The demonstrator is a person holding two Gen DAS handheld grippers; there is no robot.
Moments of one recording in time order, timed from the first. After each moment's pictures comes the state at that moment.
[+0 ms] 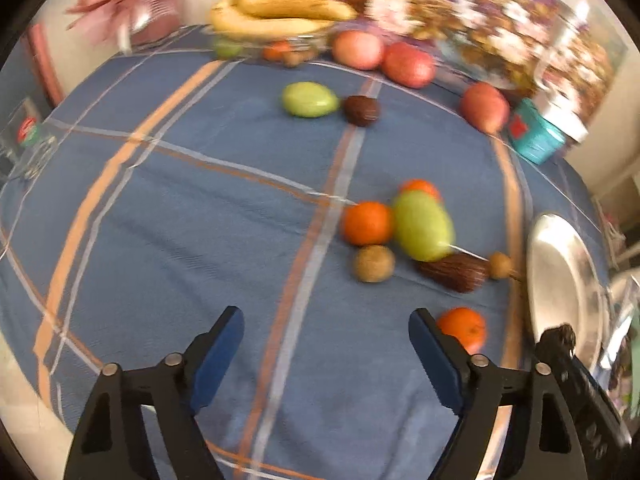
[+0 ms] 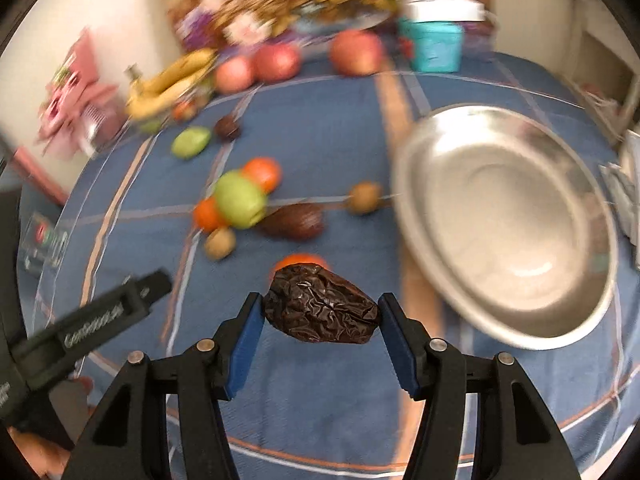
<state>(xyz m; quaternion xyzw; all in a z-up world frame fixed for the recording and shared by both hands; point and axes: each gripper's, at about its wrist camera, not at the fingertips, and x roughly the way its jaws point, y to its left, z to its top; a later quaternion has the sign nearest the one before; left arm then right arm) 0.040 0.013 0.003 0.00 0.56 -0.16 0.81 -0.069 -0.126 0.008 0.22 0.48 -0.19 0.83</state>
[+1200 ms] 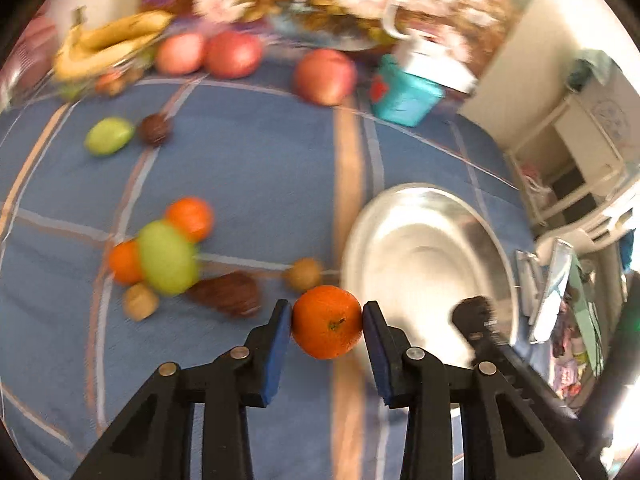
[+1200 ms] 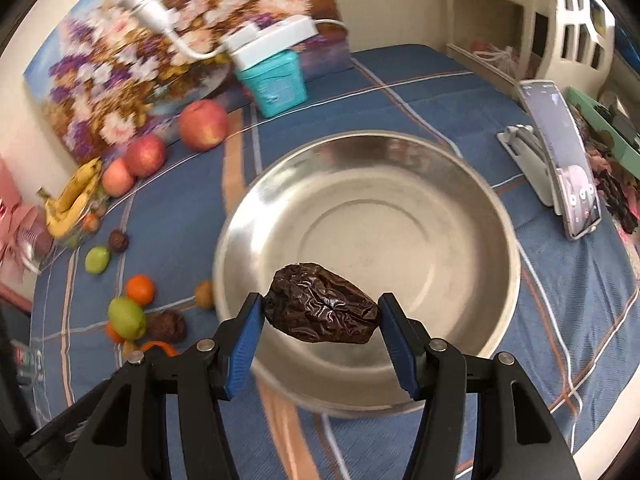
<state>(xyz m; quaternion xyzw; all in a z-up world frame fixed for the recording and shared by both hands) 0.025 -0.128 0.026 0.01 0.56 -0.31 0.77 -0.101 -0.224 0.020 0.30 0.43 -0.33 0.79</state>
